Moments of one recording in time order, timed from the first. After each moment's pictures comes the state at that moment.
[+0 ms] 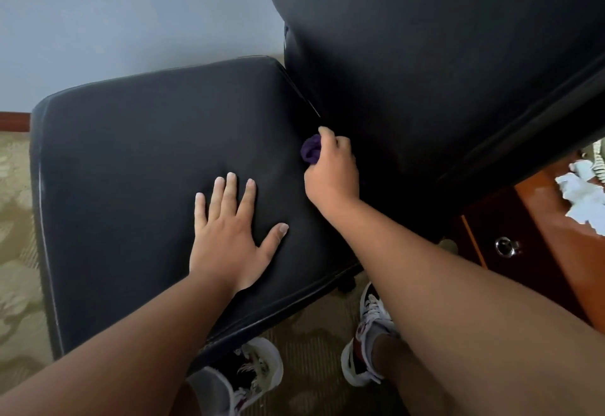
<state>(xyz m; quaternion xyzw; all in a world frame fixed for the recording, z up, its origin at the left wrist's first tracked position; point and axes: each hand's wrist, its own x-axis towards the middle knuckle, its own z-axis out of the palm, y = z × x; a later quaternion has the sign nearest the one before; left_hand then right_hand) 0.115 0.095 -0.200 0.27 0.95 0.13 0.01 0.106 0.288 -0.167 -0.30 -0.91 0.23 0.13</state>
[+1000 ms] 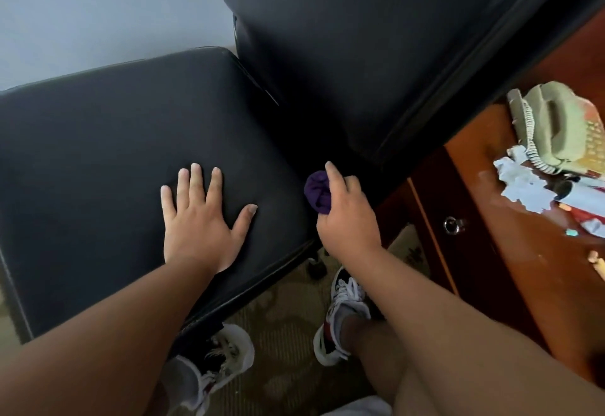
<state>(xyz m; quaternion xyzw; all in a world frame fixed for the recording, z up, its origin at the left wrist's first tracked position) 0.128 0.114 -0.198 0.22 0.97 0.12 0.00 0.237 0.307 -0.153 -0.28 -0.94 0.19 0.06</state>
